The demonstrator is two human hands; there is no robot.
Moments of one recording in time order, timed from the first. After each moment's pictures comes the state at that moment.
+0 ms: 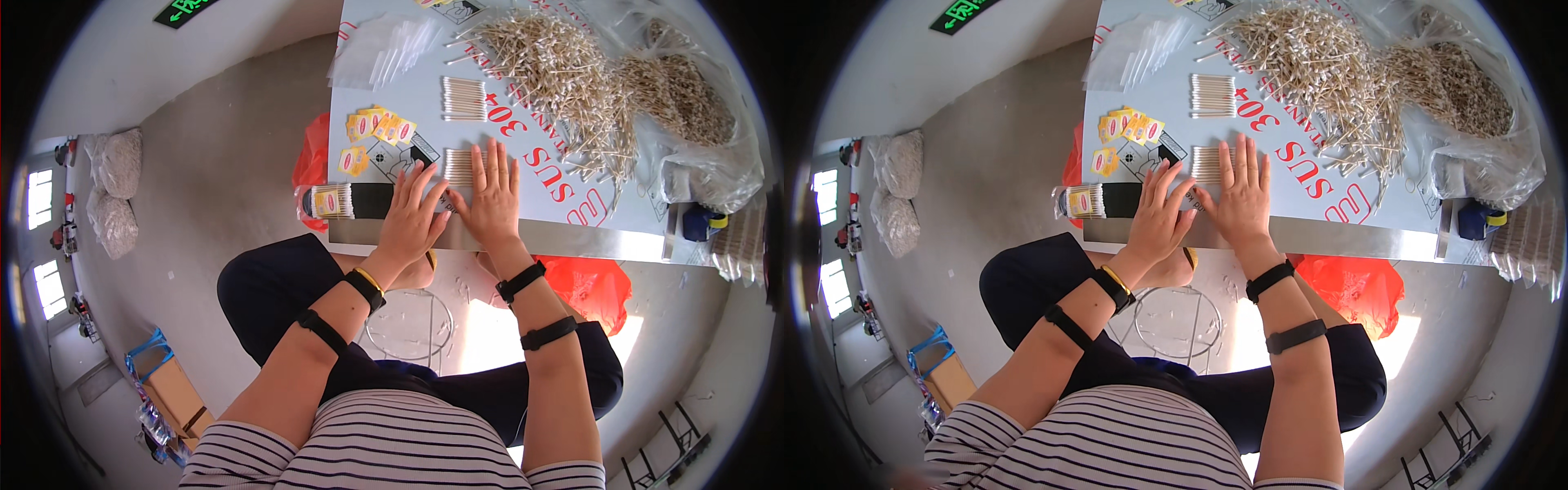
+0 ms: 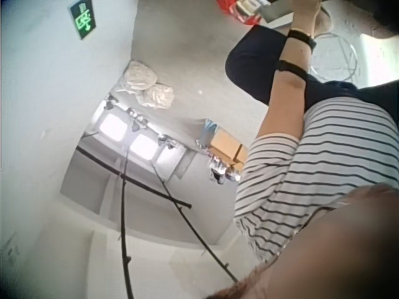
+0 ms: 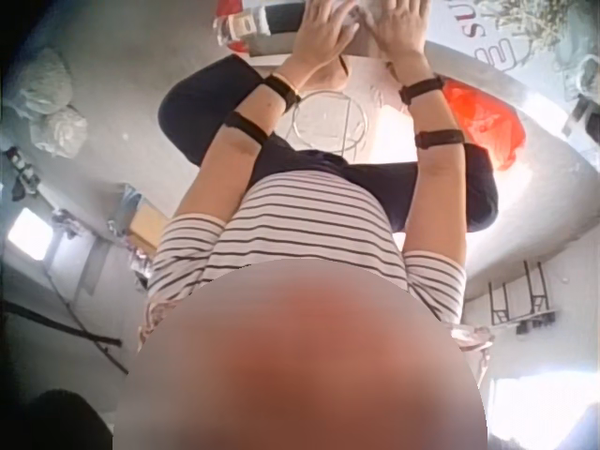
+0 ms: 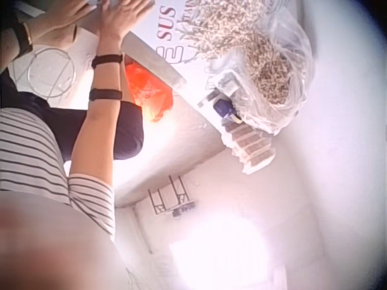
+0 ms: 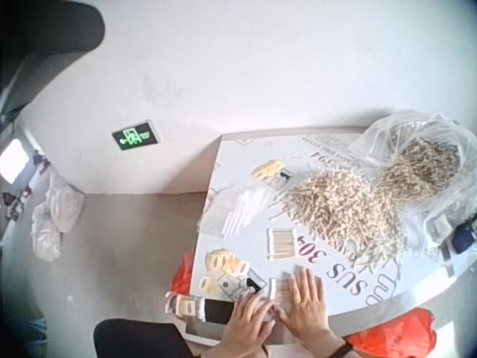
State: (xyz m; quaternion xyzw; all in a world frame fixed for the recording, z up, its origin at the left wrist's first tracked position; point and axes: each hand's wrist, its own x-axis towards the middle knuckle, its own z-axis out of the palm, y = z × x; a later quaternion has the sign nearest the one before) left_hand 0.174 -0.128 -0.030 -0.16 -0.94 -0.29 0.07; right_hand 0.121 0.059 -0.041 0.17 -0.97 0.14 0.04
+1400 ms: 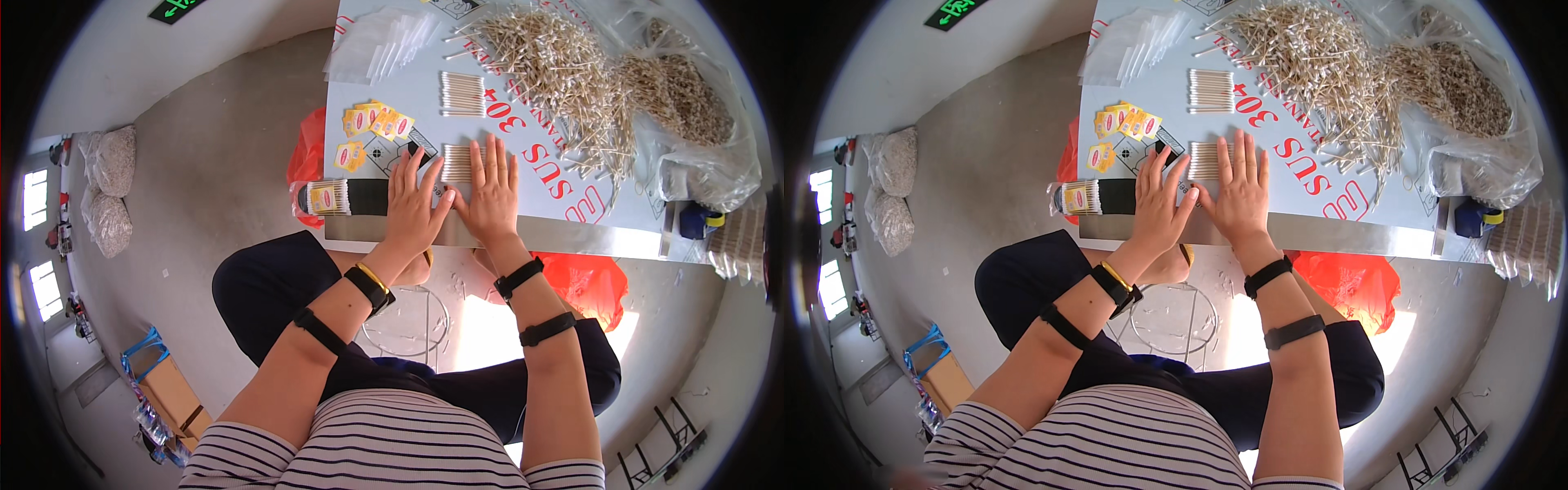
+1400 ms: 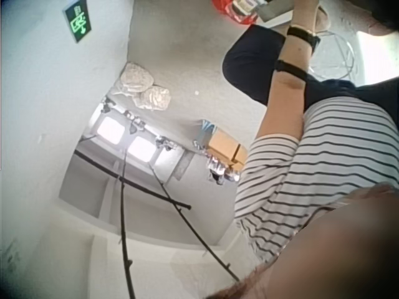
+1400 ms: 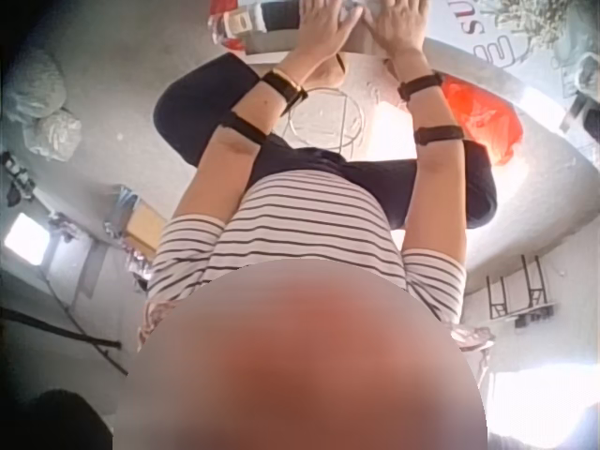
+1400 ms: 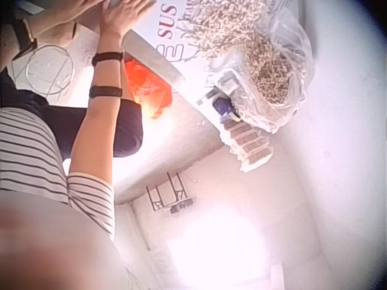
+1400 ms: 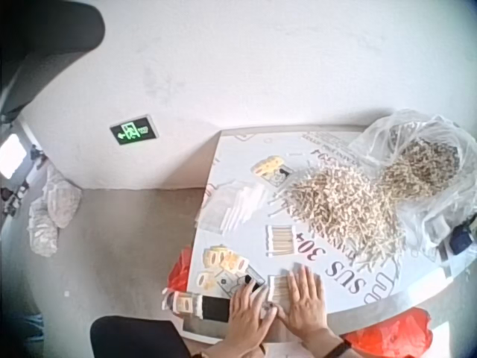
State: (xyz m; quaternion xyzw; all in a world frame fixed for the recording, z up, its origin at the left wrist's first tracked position) left_hand 0.162 -0.112 -0.032 -0.06 -0.94 -0.33 0.08; right_hand 0.120 0.060 -0.037 0.17 -0.98 0.13 0.03
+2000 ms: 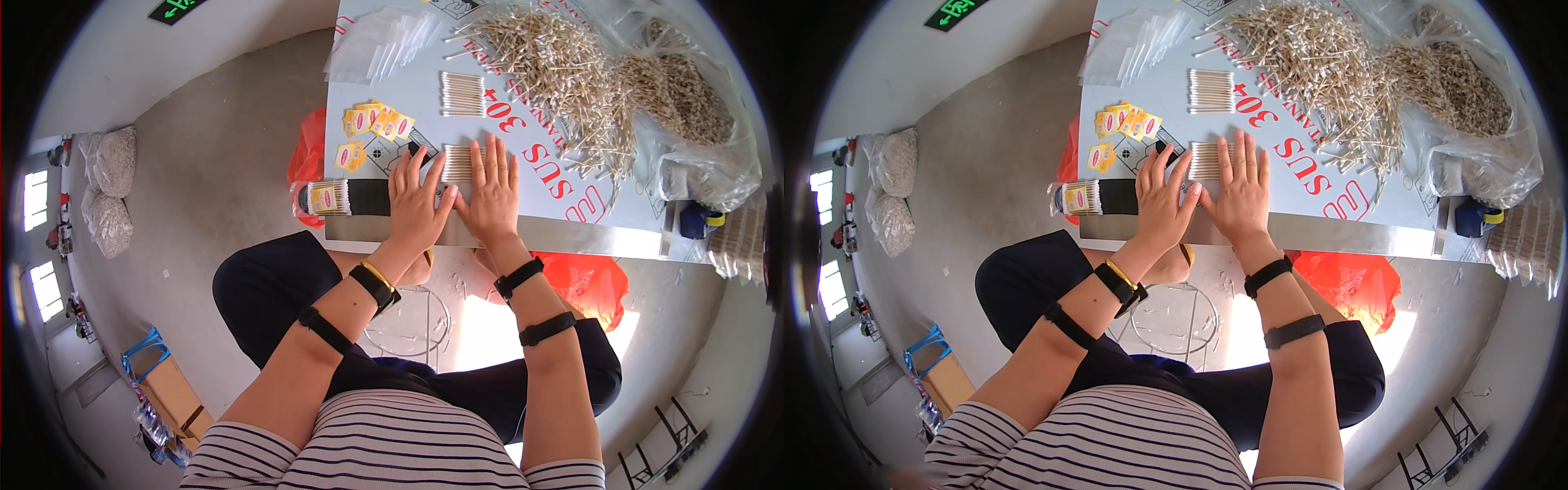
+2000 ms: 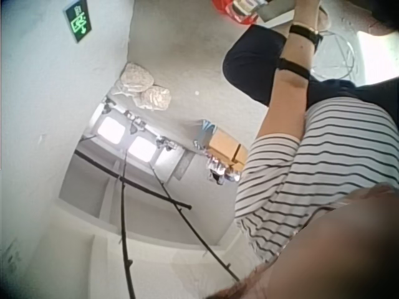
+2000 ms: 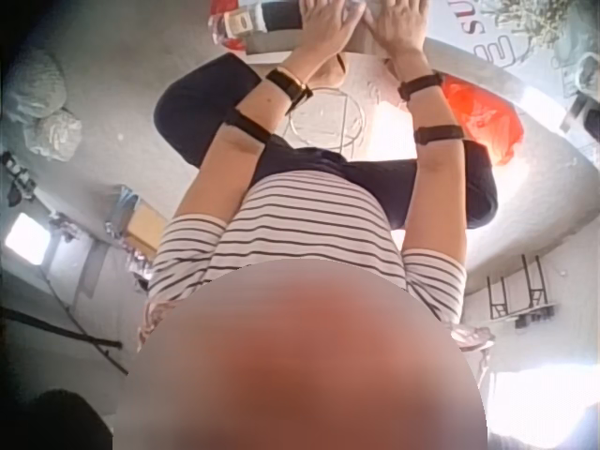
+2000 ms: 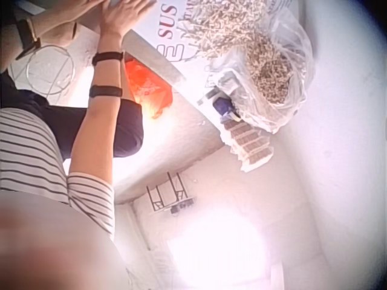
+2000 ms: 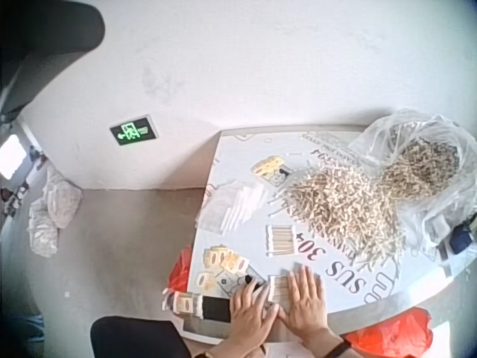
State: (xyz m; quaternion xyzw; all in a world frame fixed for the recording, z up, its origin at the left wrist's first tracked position) left_hand 0.158 -0.105 -0.035 -0.04 -0.95 -0.30 0.08; right_hand 0.121 0.060 -0.036 0.17 -0.98 0.13 0.02
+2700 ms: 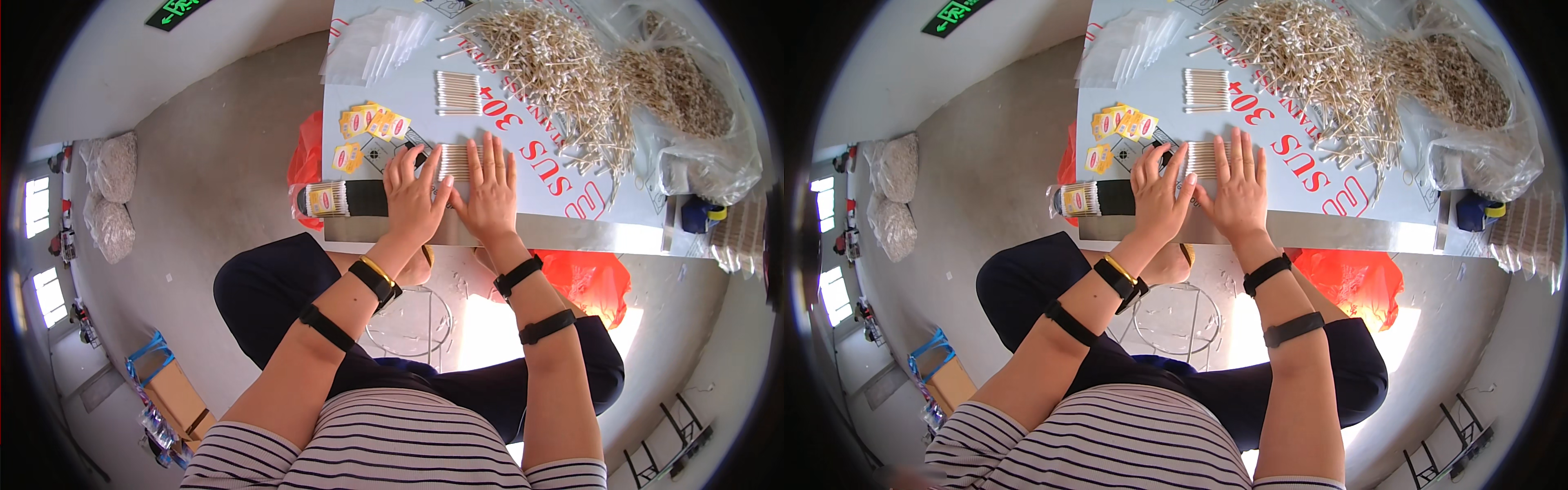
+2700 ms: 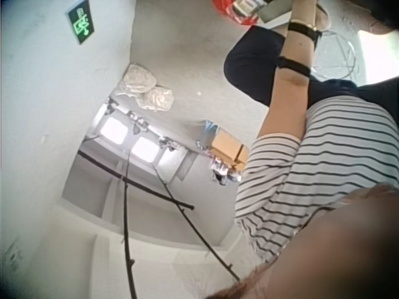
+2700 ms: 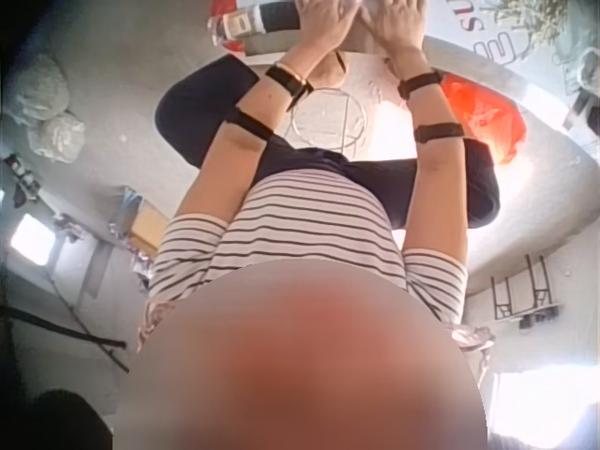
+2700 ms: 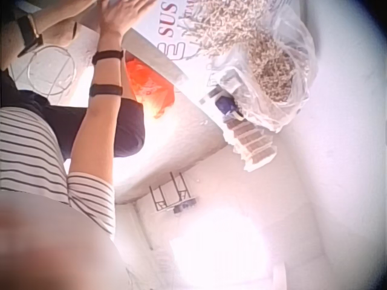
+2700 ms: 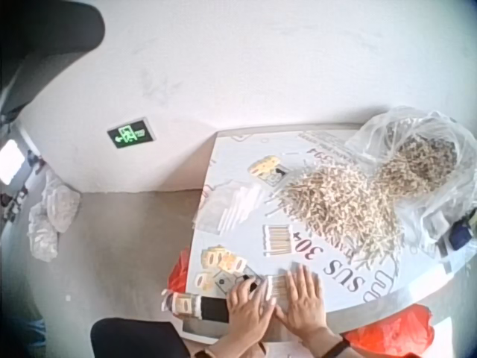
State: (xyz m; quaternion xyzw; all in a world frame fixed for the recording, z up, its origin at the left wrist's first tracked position) left_hand 0.147 -0.103 -0.030 -0.04 -0.95 -0.27 0.12; right_hand 0.120 0.060 -0.036 0.17 -0.98 0.14 0.03
